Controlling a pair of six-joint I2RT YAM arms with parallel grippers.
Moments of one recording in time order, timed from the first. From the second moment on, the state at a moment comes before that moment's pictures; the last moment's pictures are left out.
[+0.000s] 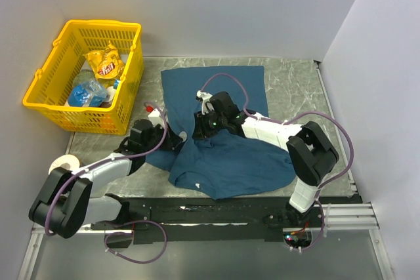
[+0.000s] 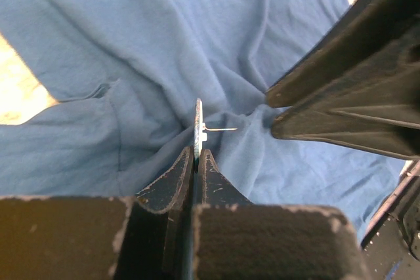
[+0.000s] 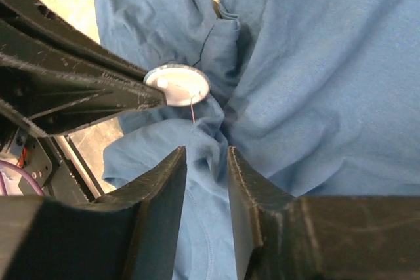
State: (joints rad) left arm -0.42 1.23 0.42 0.35 0.29 -0.47; right arm 0.72 1.74 1.14 -0.12 -0.38 0.30
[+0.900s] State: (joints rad) left arm -0.36 1.23 0.31 0.68 0.52 -0.62; right arm 0.70 1.72 1.09 -0.06 -0.39 0.33
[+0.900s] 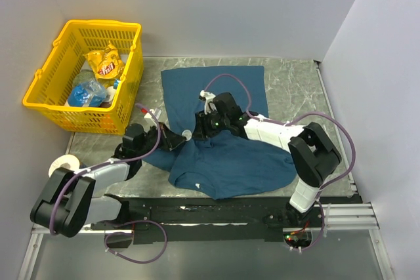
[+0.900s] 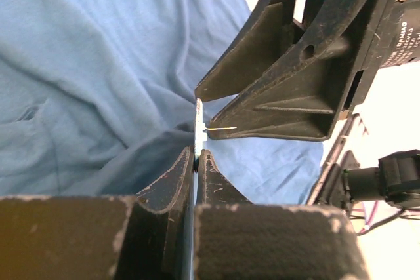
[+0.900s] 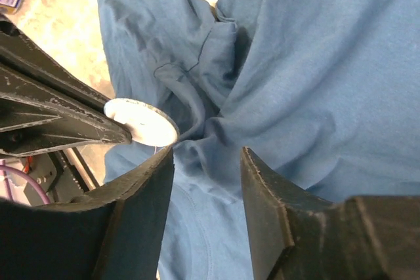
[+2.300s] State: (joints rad) left arm -0.29 1.34 0.29 0.70 0.59 -0.56; right arm 0.62 1.66 1.03 0.02 -0.51 0.35
